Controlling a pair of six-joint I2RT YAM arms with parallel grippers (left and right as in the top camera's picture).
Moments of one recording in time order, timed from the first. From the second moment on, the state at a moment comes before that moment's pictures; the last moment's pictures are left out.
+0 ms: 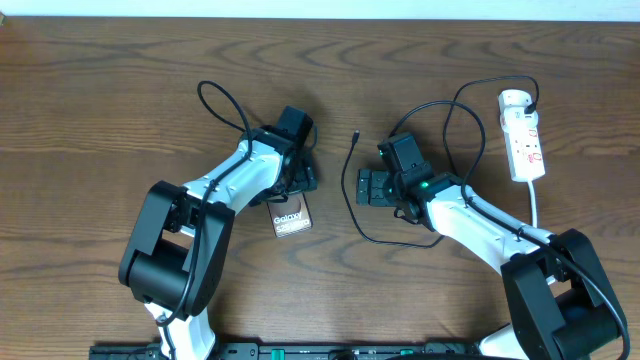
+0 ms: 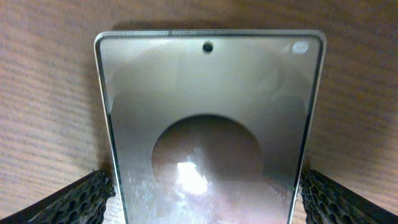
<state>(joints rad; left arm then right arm) -0.42 1.92 1.19 -0.72 -0.05 -0.69 0.48 1.68 0.88 -0.28 0.00 0.51</state>
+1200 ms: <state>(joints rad) -0.42 1.92 1.19 -0.75 -0.02 -0.69 0.48 1.68 0.88 -0.28 0.00 0.51</state>
